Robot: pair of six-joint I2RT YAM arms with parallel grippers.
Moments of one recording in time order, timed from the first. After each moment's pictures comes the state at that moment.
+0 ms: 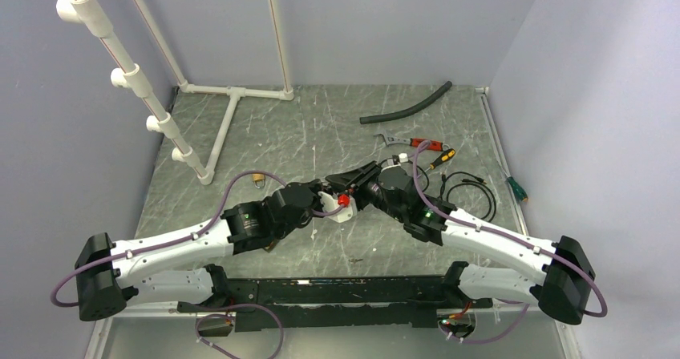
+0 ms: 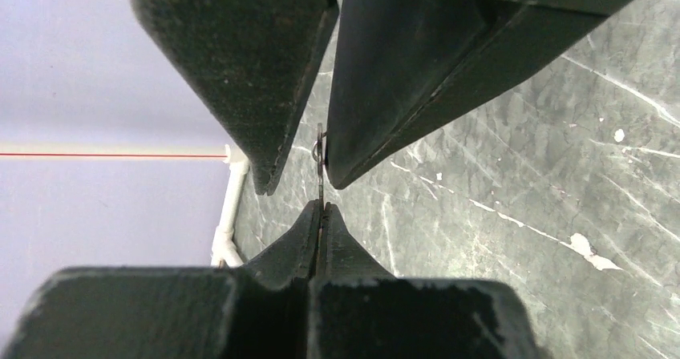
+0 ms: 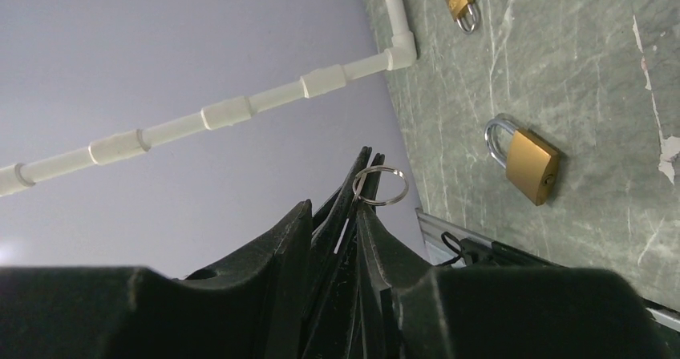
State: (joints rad) left arm -1.13 1.08 0.81 -0.17 -0.44 0.75; right arm 0.95 1.08 0.72 0.05 0.16 1.71
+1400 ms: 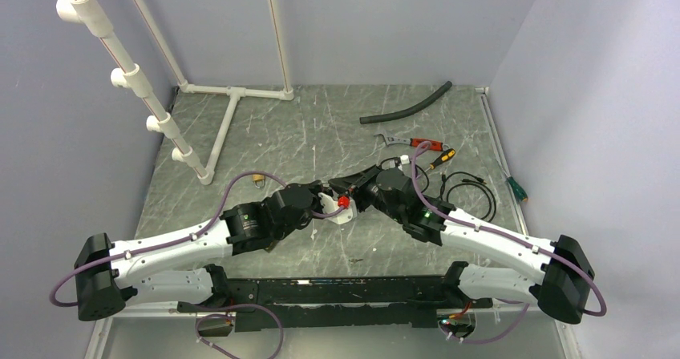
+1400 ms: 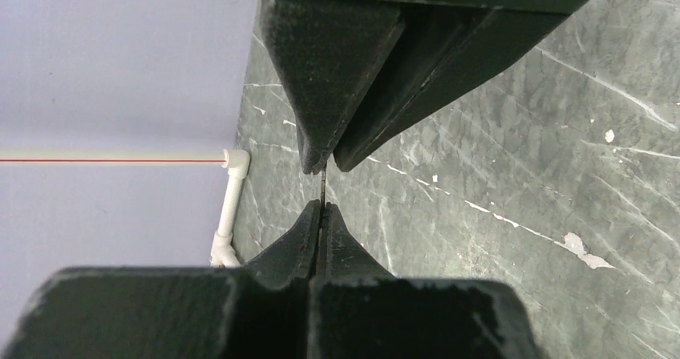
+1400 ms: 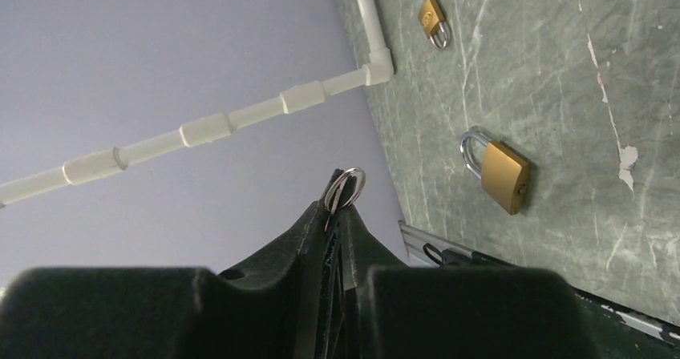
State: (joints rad) left arm -1.14 1.07 0.81 -0.17 -0.43 0.75; right arm 0.95 1.08 0.71 0.01 0.20 1.70
